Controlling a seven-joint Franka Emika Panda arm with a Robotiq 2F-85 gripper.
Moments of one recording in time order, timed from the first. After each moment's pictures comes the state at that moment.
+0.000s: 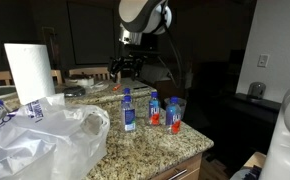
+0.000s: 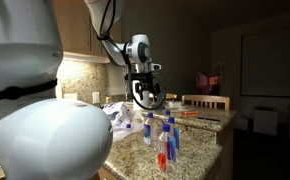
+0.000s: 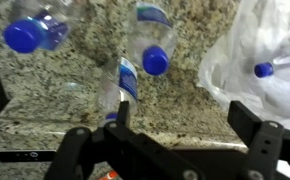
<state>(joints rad) 0.17 -0.18 0.14 -2.25 -0.02 2.34 0.29</state>
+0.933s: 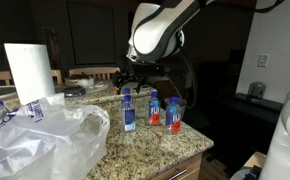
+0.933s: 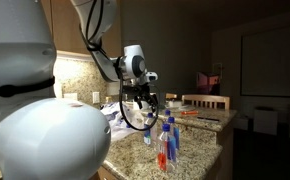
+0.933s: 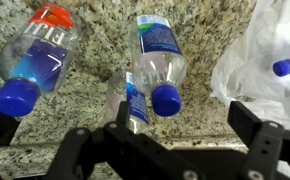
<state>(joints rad) 0.11 -0.24 0.21 -2.51 -0.06 2.67 0.46</state>
